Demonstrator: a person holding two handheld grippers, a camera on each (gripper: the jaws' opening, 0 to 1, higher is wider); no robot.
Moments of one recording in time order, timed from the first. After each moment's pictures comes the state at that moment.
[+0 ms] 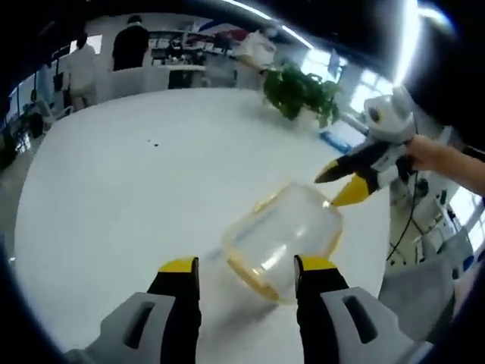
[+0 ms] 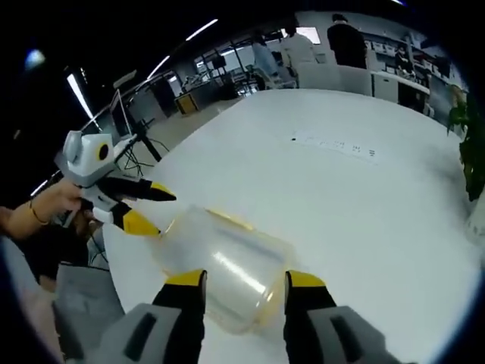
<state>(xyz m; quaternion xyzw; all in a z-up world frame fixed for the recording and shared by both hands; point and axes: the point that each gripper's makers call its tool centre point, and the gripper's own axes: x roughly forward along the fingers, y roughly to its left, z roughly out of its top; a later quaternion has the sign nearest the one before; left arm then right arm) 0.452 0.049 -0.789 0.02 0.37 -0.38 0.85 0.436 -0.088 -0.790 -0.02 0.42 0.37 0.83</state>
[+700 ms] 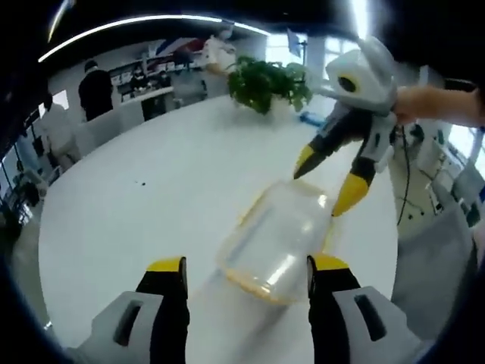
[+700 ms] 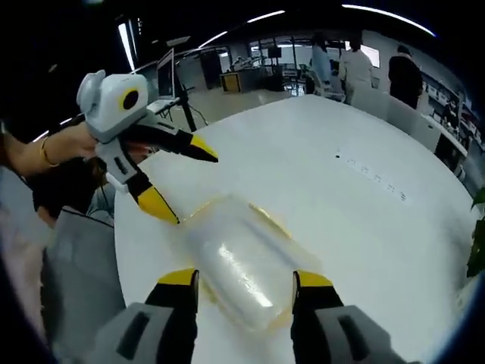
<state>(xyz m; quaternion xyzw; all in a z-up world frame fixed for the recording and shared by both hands) 0.445 0.031 -0.775 0.14 0.31 -0.43 0.84 0.421 -0.063 -0.785 -0.12 0.40 0.45 0.79</state>
